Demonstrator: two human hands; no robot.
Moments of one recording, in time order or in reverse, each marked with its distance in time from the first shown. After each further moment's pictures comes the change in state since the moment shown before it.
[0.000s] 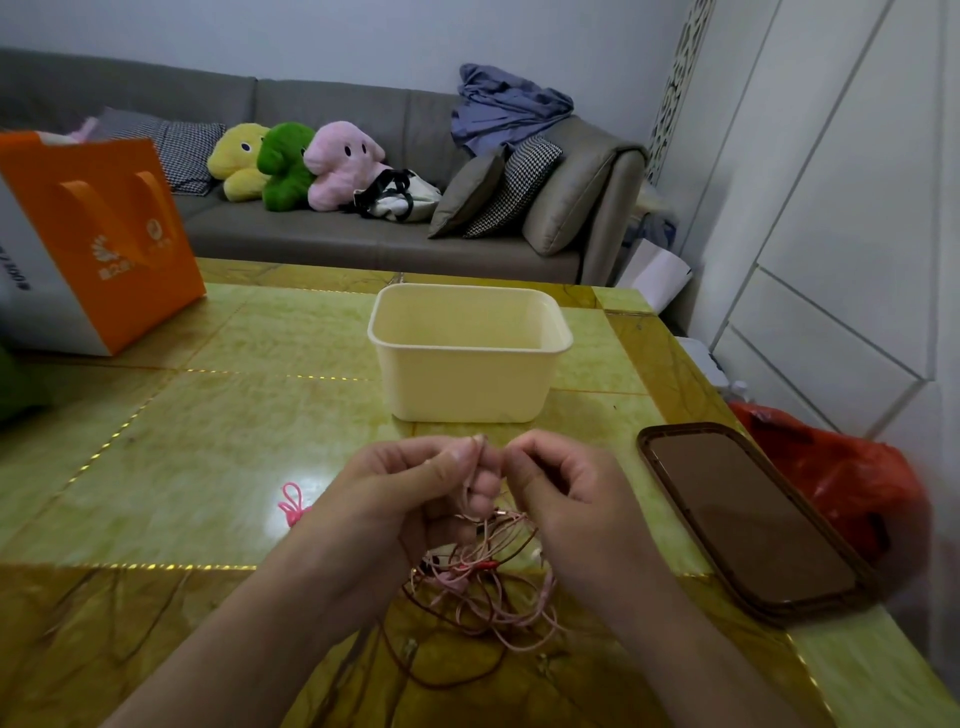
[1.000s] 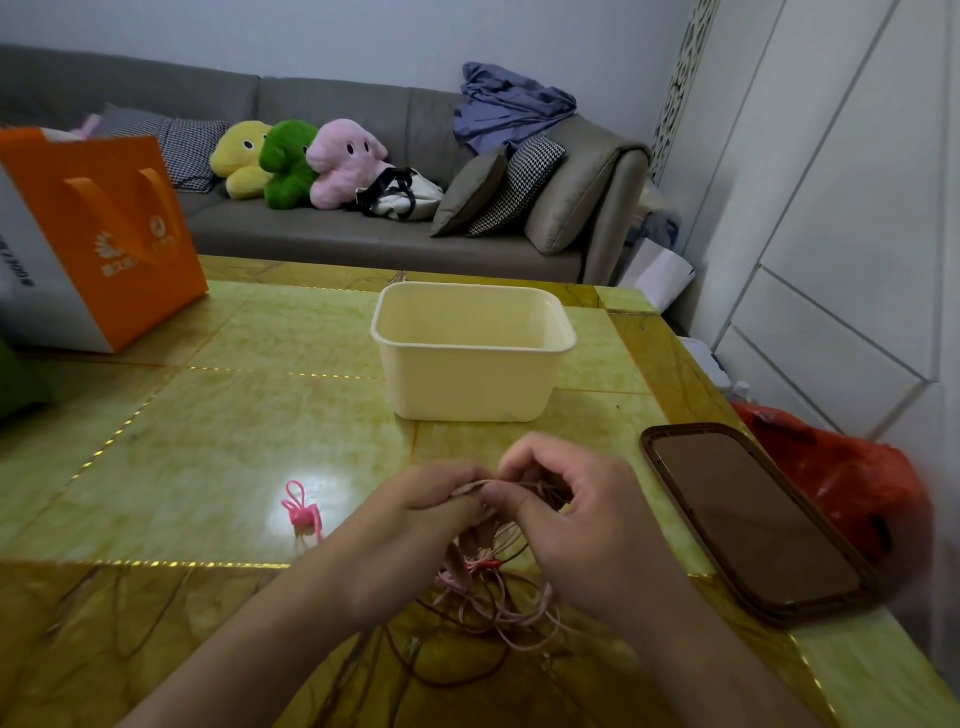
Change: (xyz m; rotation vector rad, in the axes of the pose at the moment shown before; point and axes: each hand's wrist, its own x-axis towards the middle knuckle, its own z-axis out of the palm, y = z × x) left_hand 0.004 -0.010 -0.006 0.624 -0.087 0.047; right_hand -0.002 -0.003 -0.002 -0.127 -0.033 -0.117
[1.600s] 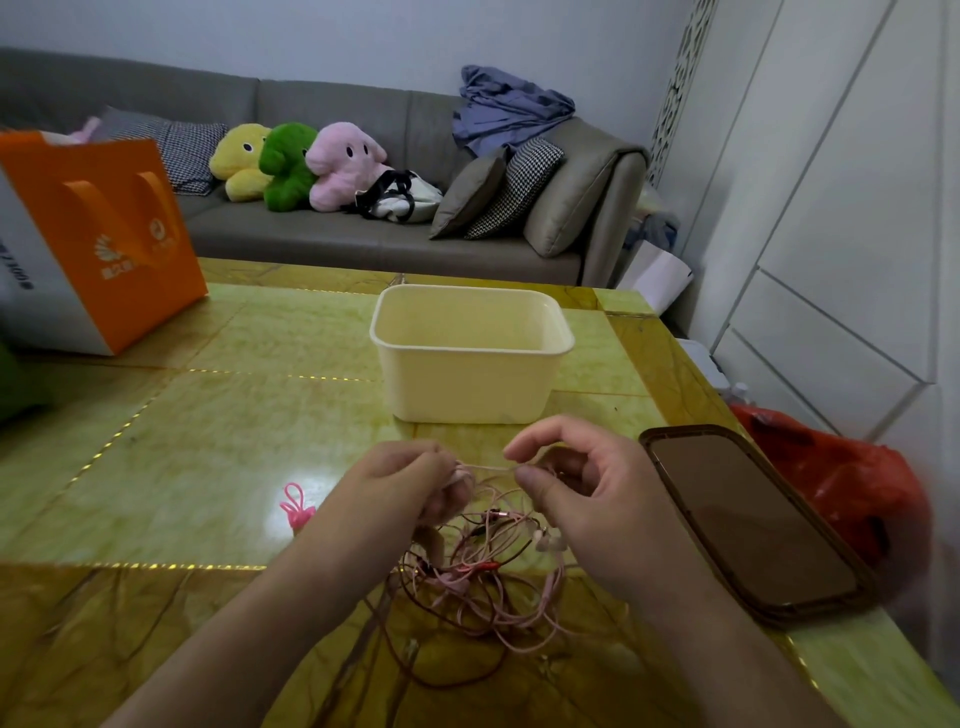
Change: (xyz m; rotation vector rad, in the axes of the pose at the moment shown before) left_hand 0.000 0.012 -0.006 -0.120 0.195 -0.045; right_hand 0.006 0.003 -0.016 0.142 0.020 0.154
